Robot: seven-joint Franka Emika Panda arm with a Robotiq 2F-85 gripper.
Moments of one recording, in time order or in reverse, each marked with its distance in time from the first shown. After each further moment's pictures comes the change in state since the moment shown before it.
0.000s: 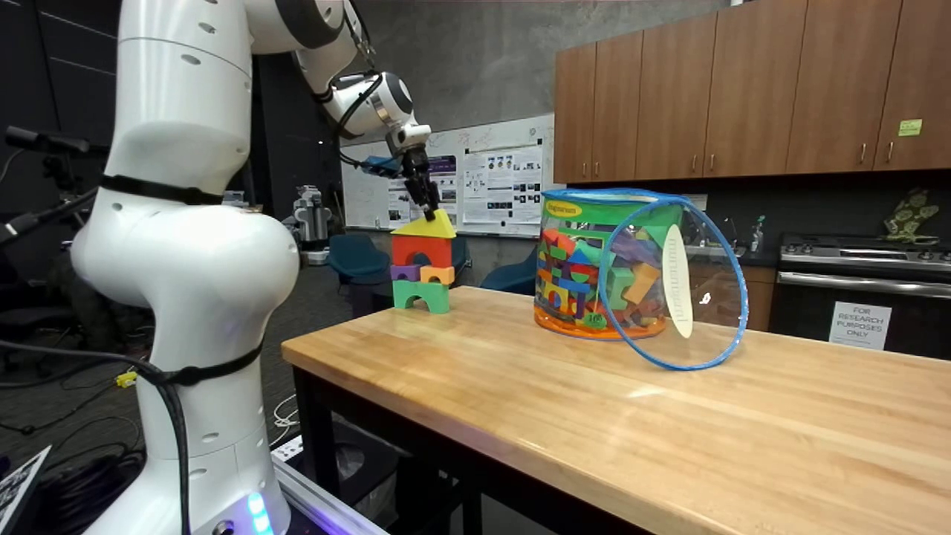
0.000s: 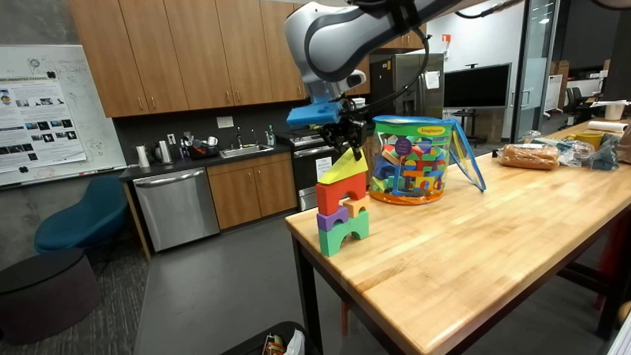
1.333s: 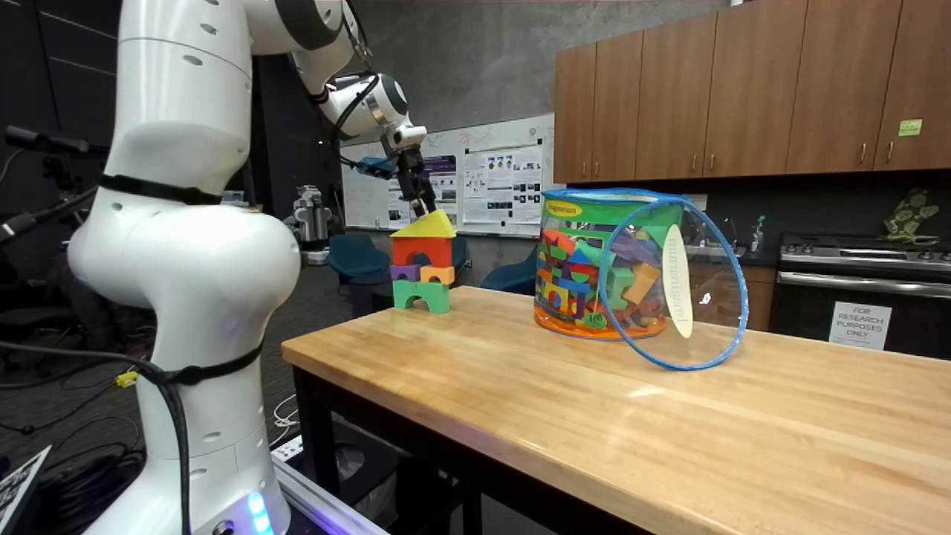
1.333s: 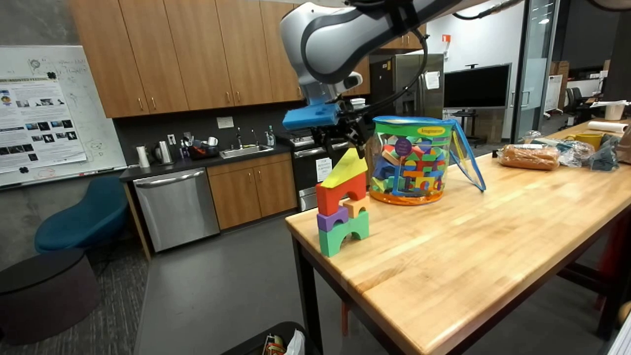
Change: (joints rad) arm 0.028 0.003 -0.005 0.000 0.000 0.009 -0.024
